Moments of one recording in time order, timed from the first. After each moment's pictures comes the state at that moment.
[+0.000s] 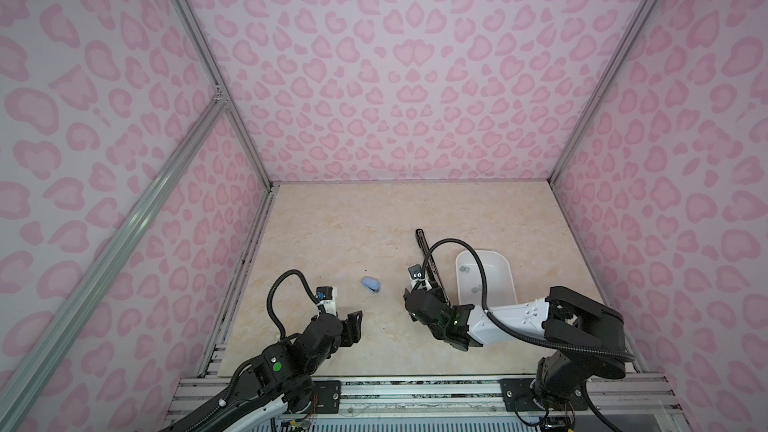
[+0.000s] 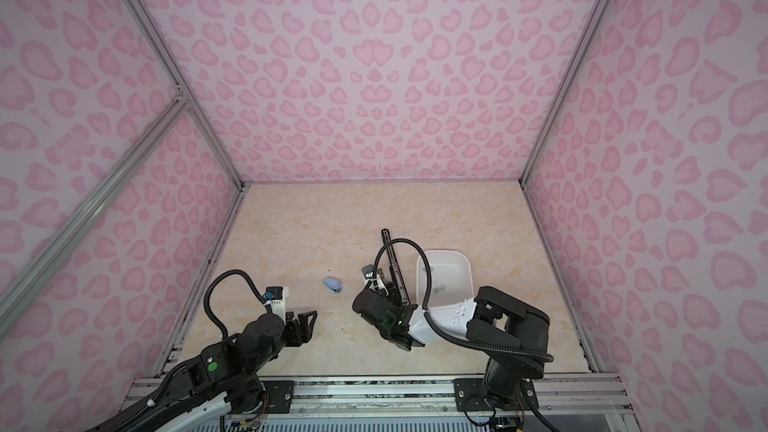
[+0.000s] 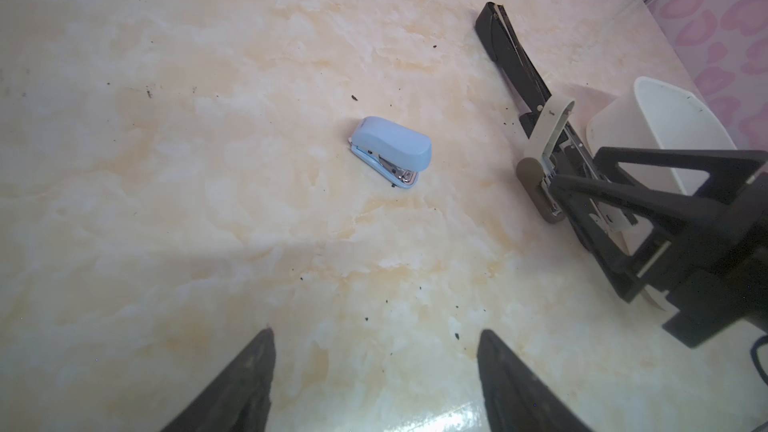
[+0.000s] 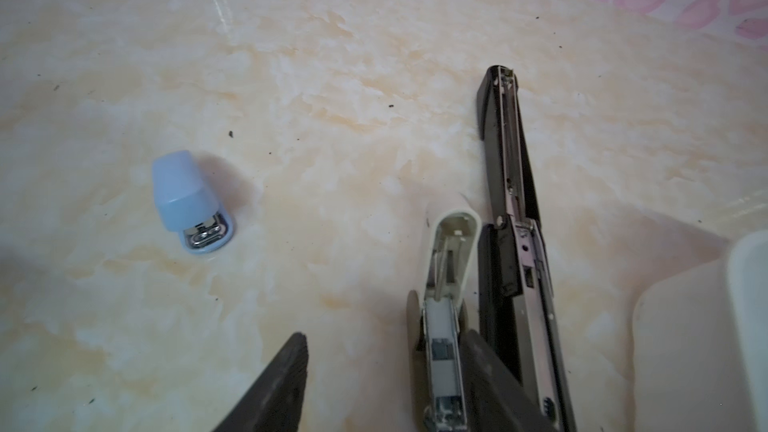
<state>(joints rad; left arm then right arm) -0.90 0.36 0.27 -0.61 -0.39 -0.76 1.13 1.67 0.73 0.18 0.66 0.43</state>
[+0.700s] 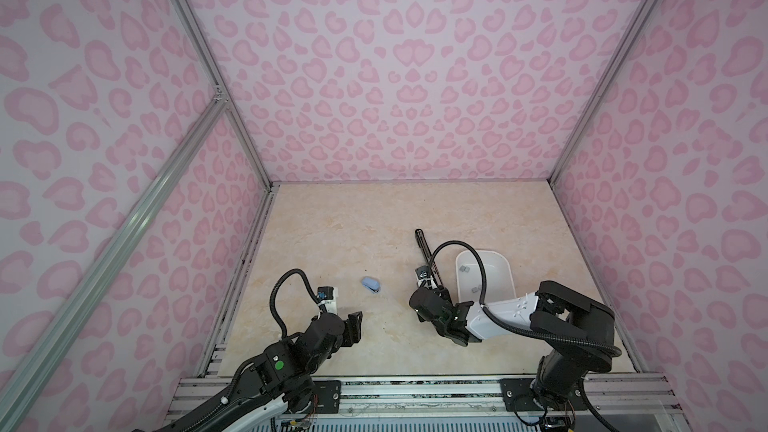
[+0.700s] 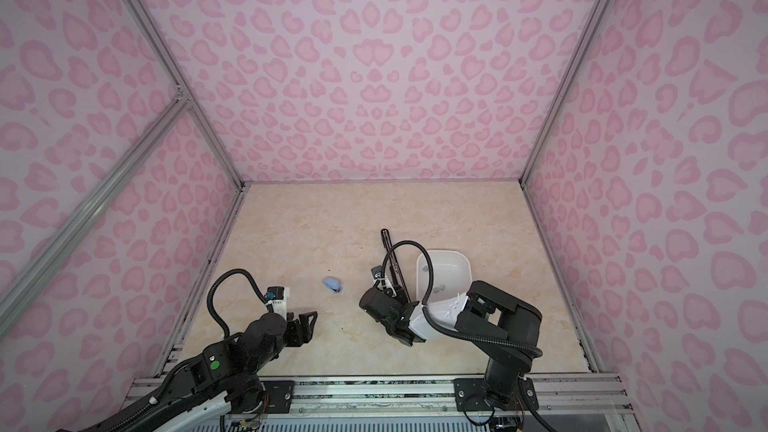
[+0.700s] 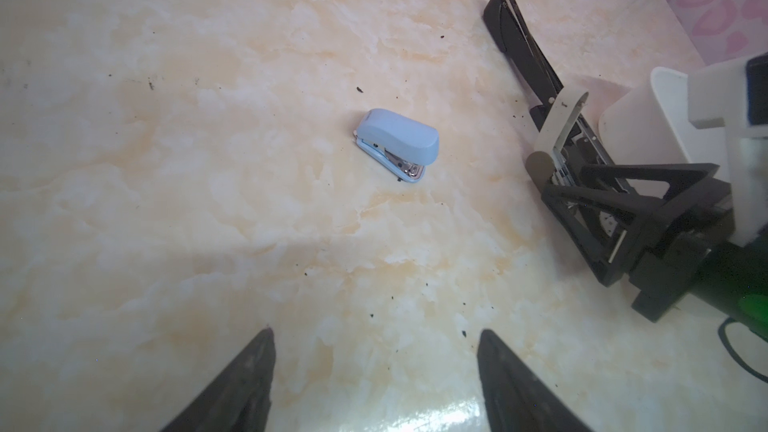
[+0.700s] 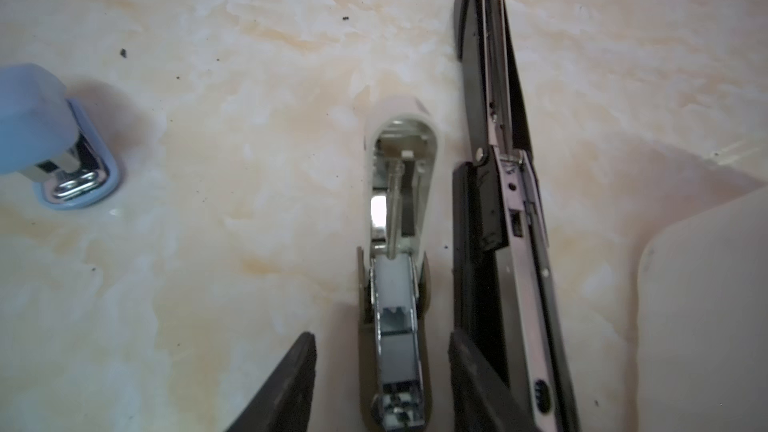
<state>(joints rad) -0.90 0.39 0.27 -0.61 -0.39 -0.77 1.07 1.71 0.69 0.14 0.60 0.49</state>
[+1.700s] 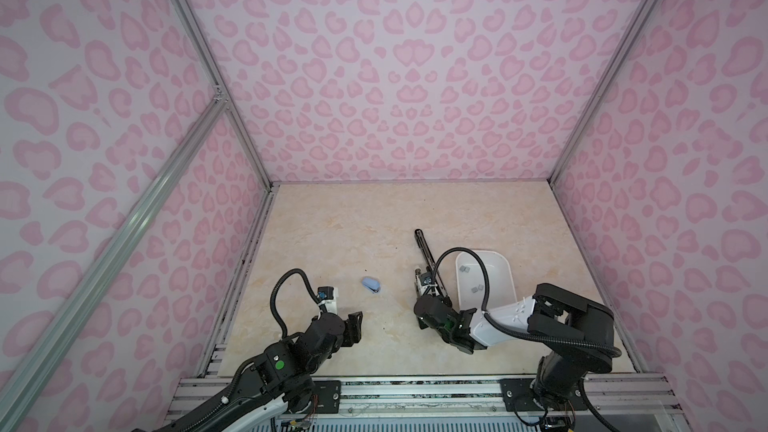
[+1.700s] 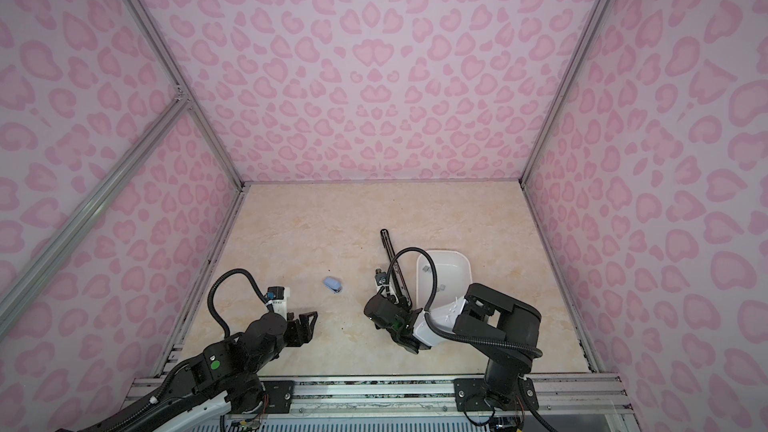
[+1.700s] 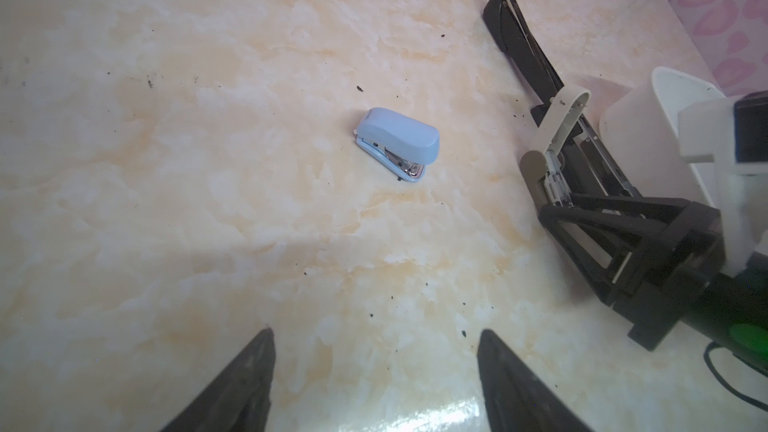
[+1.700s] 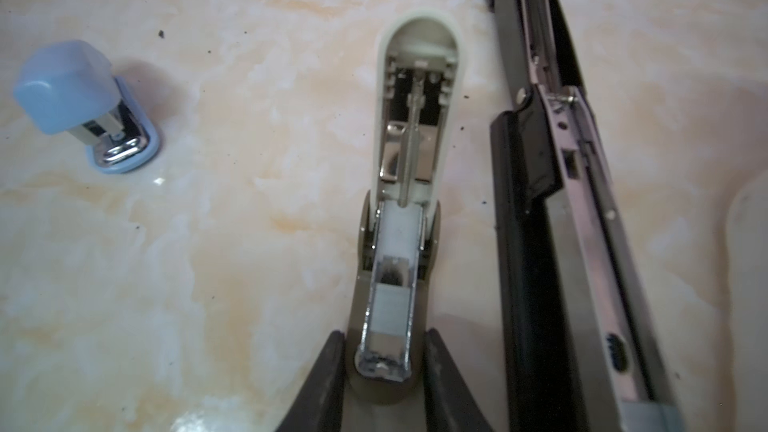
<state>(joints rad) -0.90 0.38 0.27 -0.60 -0.38 -0.77 1.11 1.72 0.61 0.27 0.53 0.55</state>
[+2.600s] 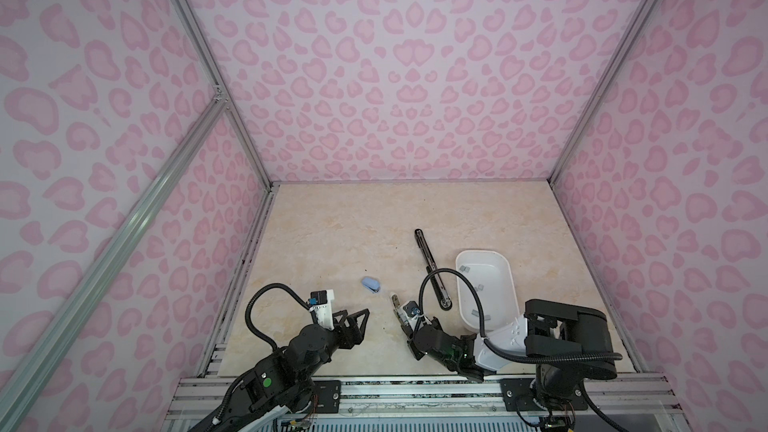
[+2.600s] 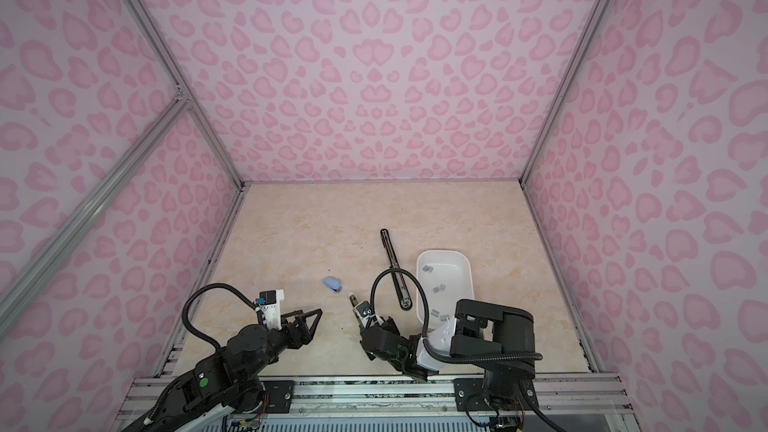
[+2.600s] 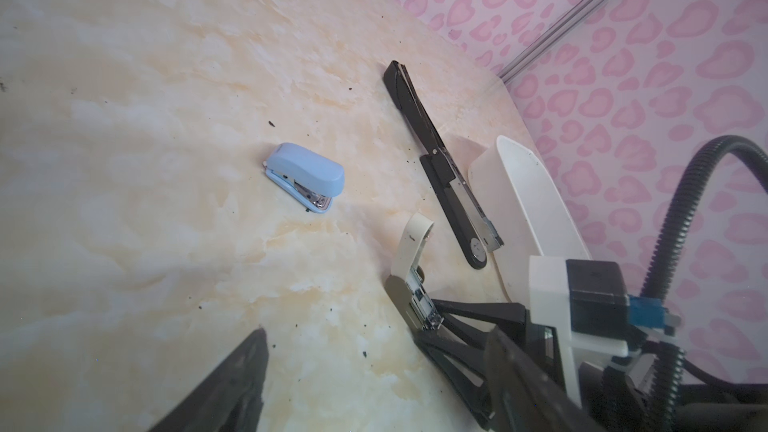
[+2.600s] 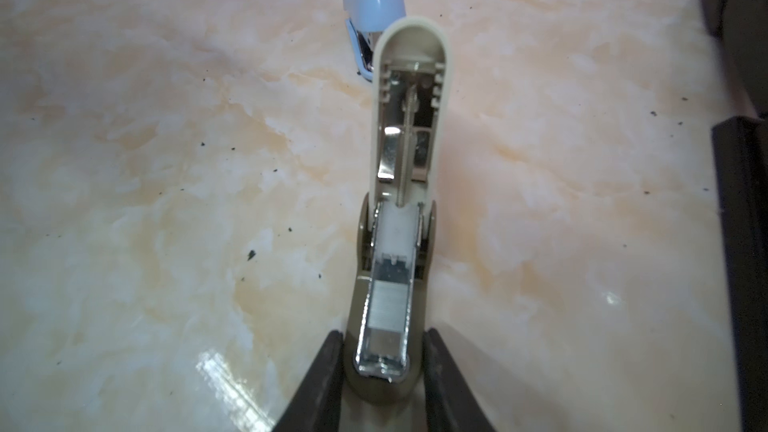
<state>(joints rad) -0.90 0.11 0.15 -0.48 -0.27 -0.83 1.31 1.72 0.47 0.56 0.46 0.41</state>
